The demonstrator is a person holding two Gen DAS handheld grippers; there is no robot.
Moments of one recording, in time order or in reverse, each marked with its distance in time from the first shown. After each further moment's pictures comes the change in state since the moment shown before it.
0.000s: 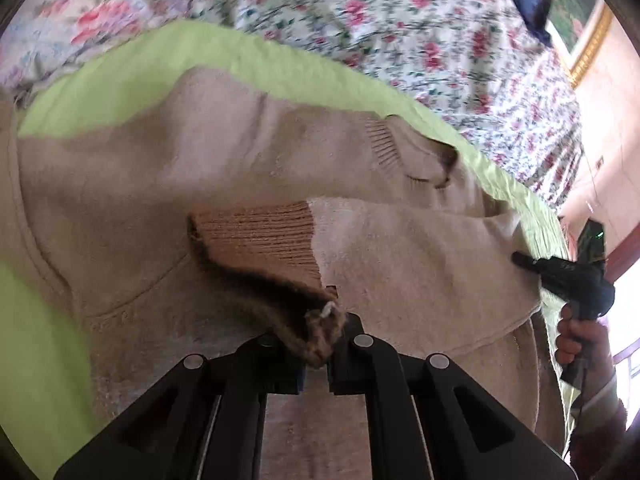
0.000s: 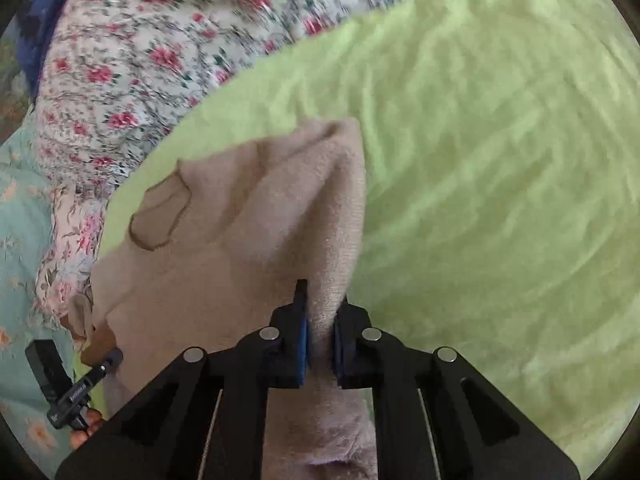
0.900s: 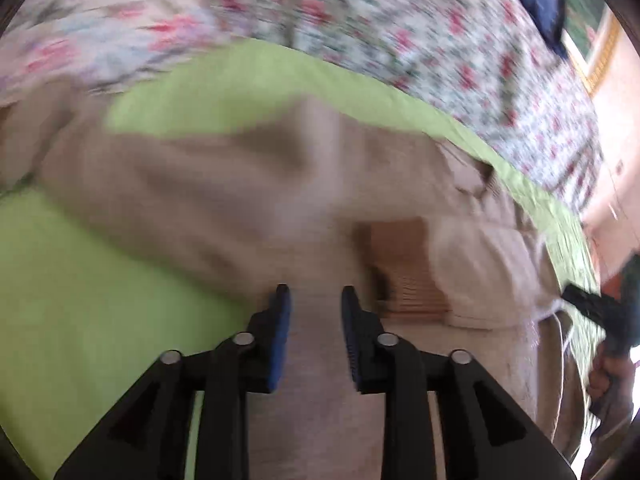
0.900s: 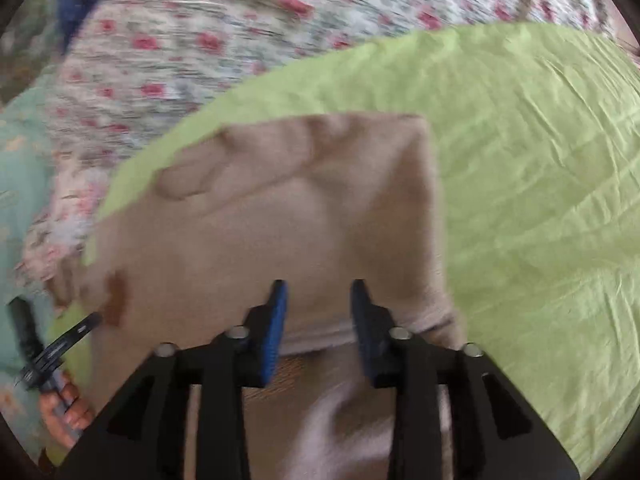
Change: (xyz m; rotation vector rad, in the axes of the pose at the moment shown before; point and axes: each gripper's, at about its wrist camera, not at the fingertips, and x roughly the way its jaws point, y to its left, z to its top) left arm -0.055 0.064 -0.009 -0.049 -0.044 0.123; right arm -0.058 0.050 -0.076 -0.084 -0.043 -0.059
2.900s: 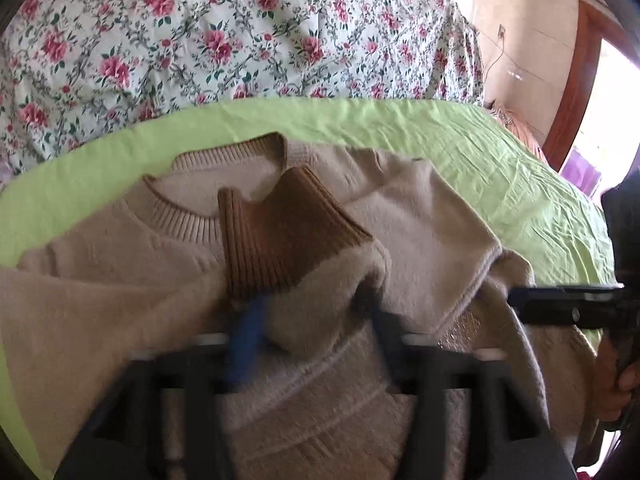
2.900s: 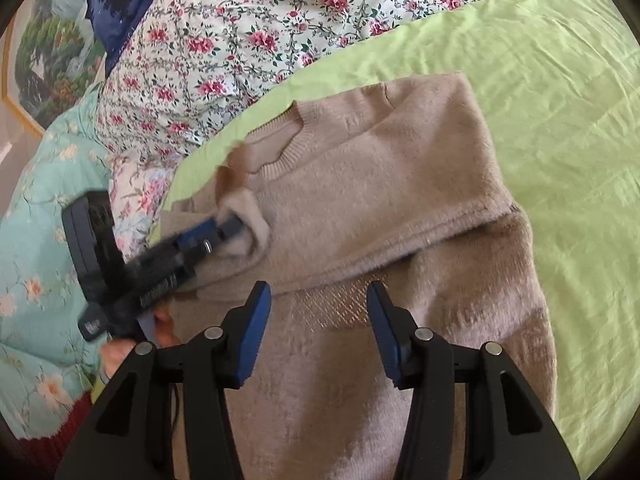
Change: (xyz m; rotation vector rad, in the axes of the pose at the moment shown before) left arm 0.068 -0.209 -0.004 0.566 0.034 -0.227; right arm -0.010 0.017 -0.040 0.091 -0.011 0.193
